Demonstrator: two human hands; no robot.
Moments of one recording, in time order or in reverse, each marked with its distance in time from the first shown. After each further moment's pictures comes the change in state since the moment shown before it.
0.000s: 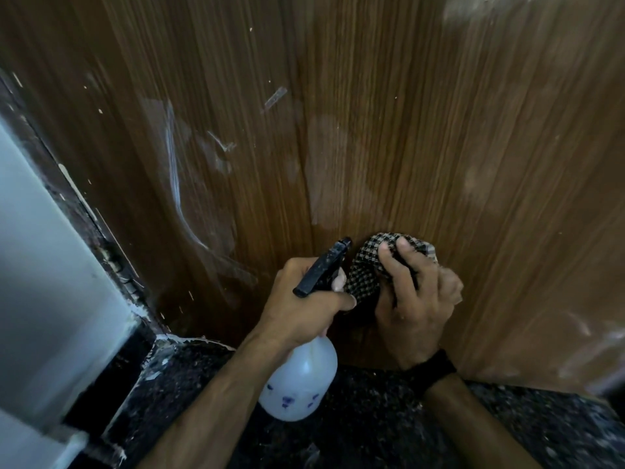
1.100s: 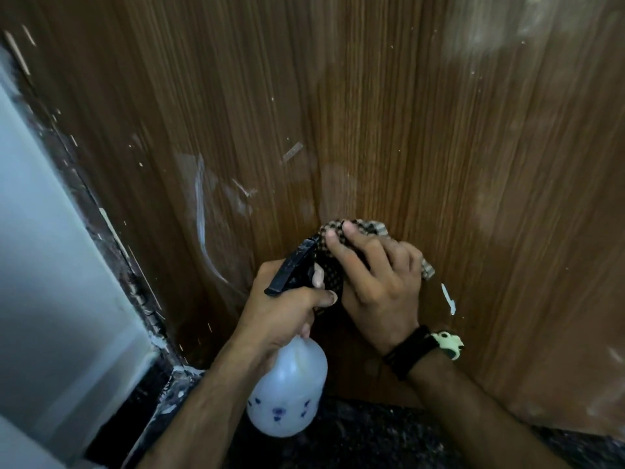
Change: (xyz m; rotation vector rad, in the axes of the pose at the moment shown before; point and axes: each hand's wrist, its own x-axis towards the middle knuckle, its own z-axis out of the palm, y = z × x) left_hand -0.008 0.045 -0.033 -0.080 0.142 0.006; right_hand 0.077 -0.042 0.021 0.066 -0.072 -0.209
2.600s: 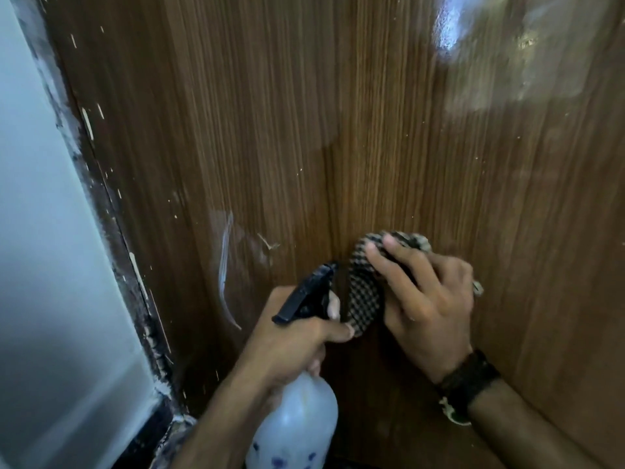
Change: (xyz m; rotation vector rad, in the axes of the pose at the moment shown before) left_hand -0.011 0.043 -0.016 -0.007 -0.120 0.029; right_hand 0.049 0.038 -0.022 -0.007 -0.006 -0.103
